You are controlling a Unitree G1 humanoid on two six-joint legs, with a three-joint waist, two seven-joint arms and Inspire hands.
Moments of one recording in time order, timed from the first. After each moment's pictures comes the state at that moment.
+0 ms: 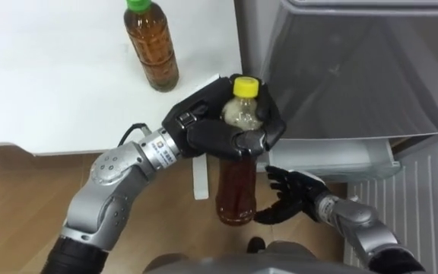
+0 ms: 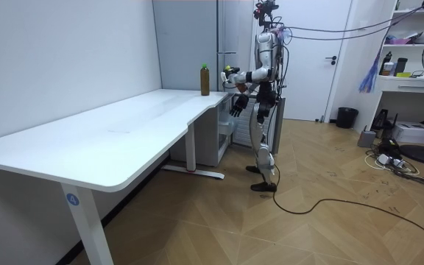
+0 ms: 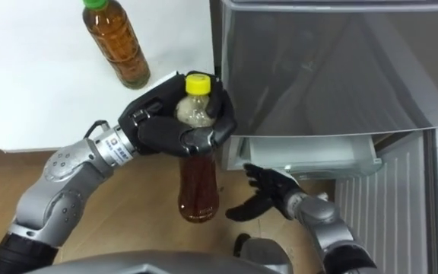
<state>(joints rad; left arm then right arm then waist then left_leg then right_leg) 0.08 0.28 -0.25 -0.07 -0.52 0.10 -0.69 0.03 -0.24 0.22 0.66 -0.09 0.00 0.46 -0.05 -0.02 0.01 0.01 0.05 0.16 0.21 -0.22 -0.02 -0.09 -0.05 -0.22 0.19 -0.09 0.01</state>
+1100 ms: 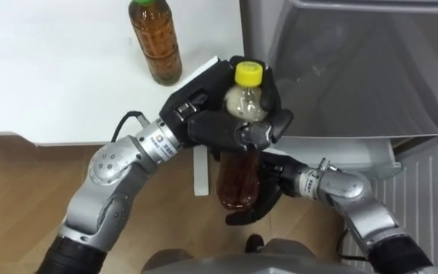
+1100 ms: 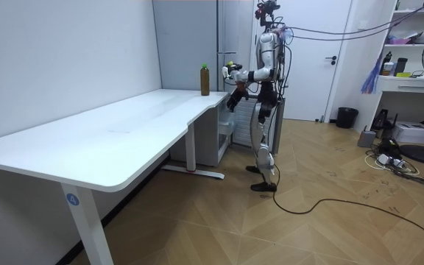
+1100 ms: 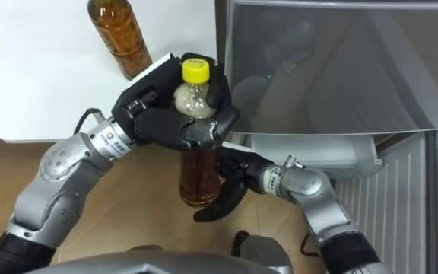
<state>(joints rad) 0.07 0.30 -0.33 -0.16 -0.47 -0.03 -0.62 0.03 -0.28 0.33 0.36 -0.12 -0.02 0.72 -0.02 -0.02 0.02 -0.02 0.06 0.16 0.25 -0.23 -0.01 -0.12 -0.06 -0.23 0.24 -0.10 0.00</state>
